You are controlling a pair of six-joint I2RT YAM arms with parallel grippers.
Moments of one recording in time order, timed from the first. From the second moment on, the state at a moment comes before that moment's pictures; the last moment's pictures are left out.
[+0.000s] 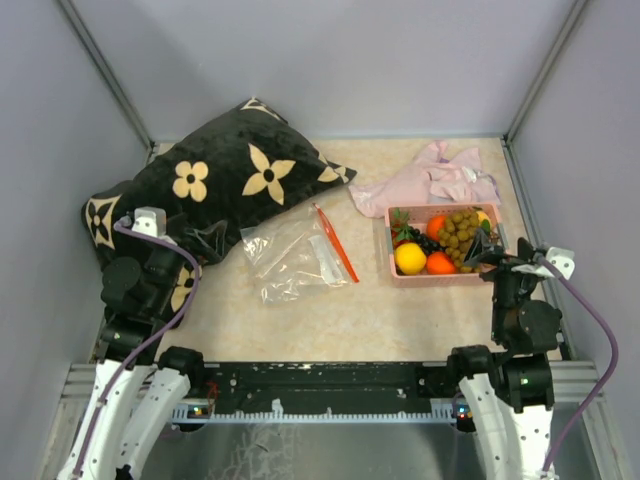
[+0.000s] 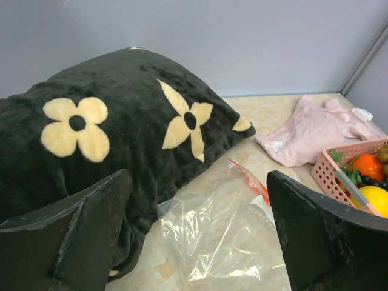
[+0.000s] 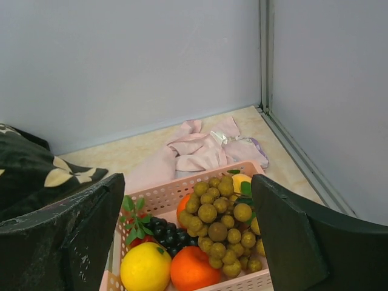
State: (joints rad) left arm -0.24 0.44 0.66 -0.11 0.04 -0.17; right arm 0.08 0.13 0.60 -0.28 0.27 0.14
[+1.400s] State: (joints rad) left arm -0.64 1.08 0.84 -0.18 -0.03 -0.40; right arm 0.07 0.62 0.63 -0.26 -0.30 0.28
